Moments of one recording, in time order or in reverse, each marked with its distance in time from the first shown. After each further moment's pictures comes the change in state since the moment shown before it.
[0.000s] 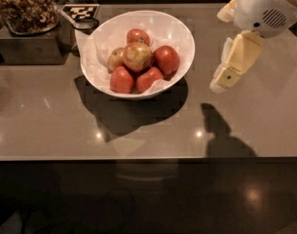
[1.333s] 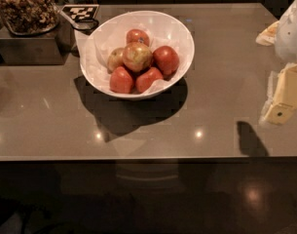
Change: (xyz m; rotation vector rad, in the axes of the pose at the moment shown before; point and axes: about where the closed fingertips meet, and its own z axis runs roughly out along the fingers) arm 0.081 0.044 -0.026 -0.002 0.258 0.001
